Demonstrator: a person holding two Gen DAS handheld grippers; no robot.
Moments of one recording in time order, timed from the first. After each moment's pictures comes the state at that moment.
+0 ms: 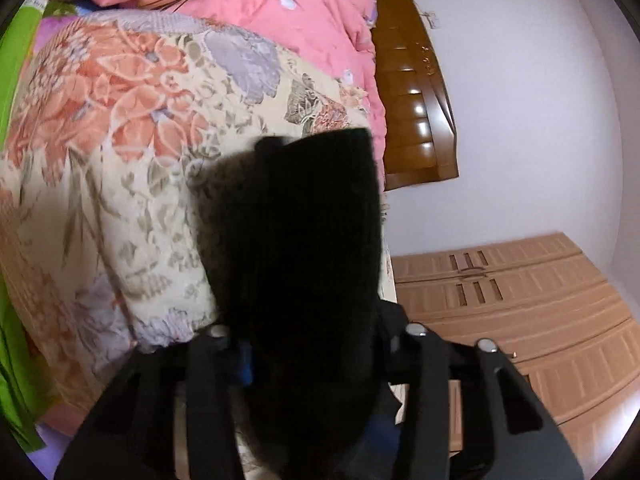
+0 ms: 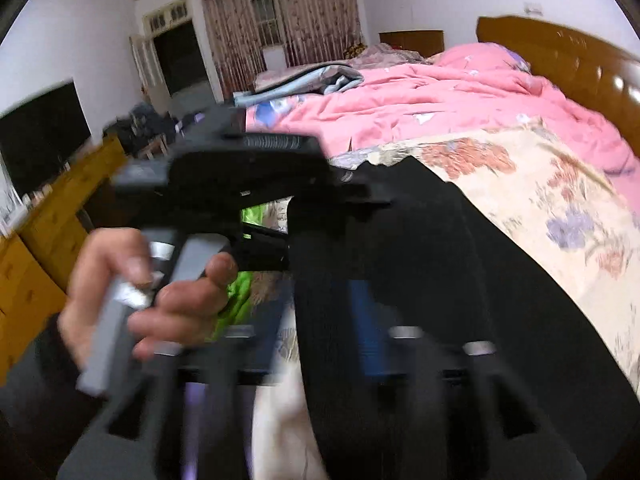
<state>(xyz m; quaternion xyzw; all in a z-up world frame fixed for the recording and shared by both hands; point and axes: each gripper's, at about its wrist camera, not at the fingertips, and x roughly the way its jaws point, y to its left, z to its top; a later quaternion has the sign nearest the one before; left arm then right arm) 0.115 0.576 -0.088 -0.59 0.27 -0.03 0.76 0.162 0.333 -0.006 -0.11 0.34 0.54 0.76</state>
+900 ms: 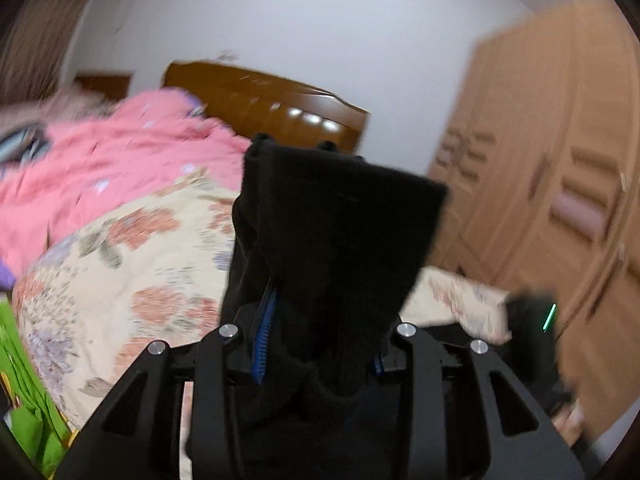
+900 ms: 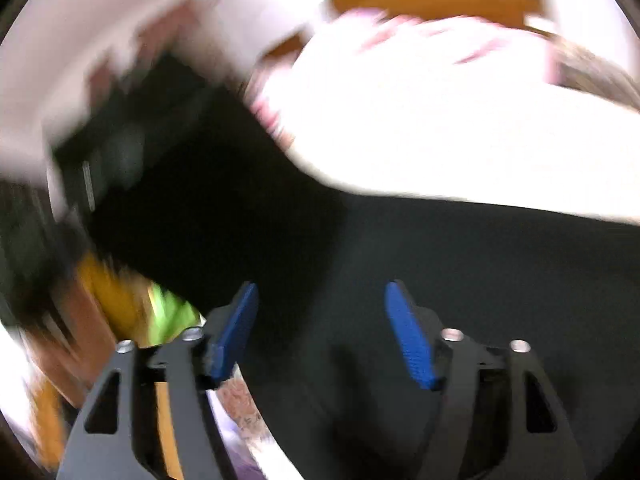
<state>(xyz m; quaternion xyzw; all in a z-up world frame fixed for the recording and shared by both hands) 0.091 0.306 0.070 -0.14 0.20 -0.05 0.97 0.190 0.043 0.007 0.19 0.42 0.38 0.80</state>
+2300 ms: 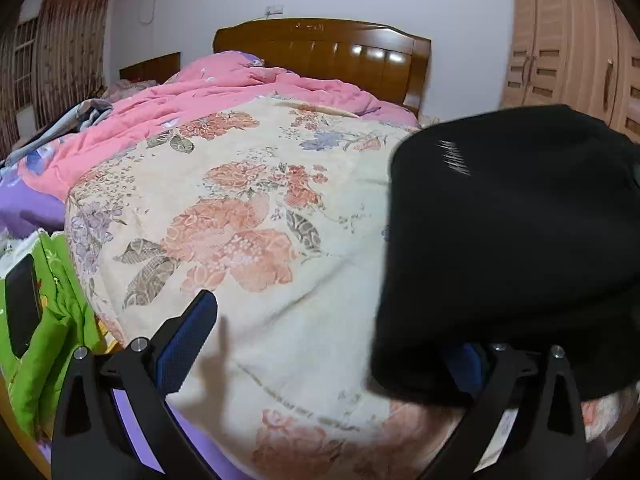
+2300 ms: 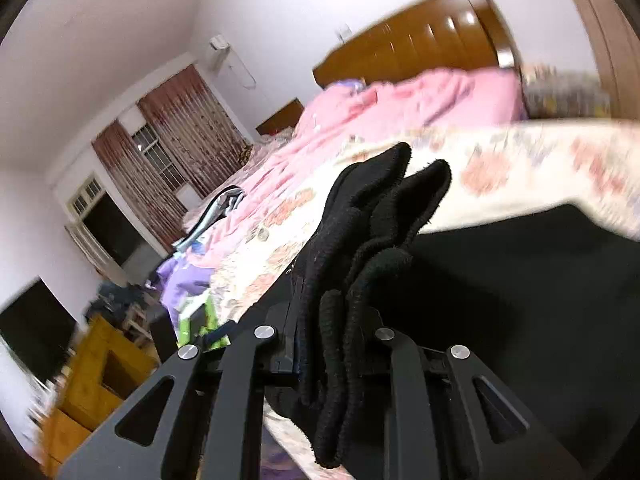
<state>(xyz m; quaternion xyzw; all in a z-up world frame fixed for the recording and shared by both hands) 0.075 0.320 -0.062 -0.09 0.31 0.10 0.94 0.129 0.018 0.038 0.13 0.32 0.38 0.86</state>
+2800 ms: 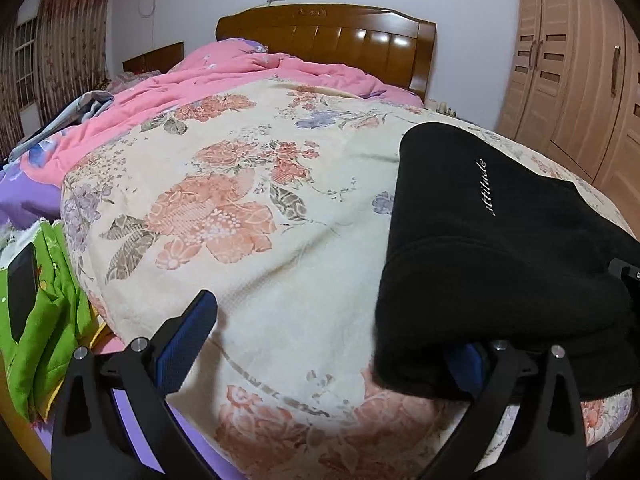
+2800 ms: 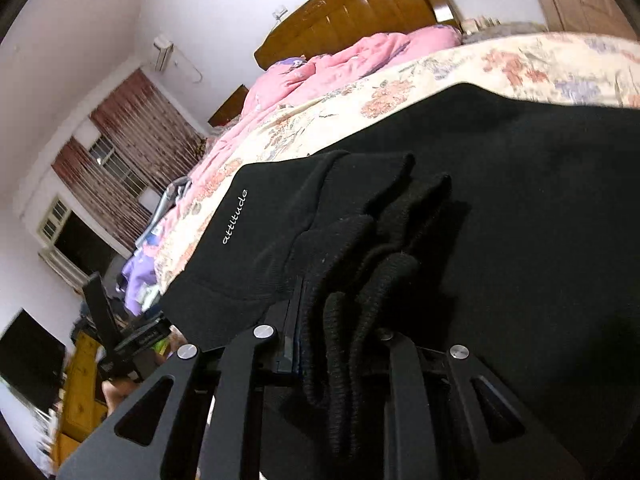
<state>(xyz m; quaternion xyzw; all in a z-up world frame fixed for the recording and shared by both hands) 0.080 0.303 -0.074 -0.08 0.34 0.11 0.93 0.150 -0.036 -0.055 0.19 0.41 0.32 0.83</state>
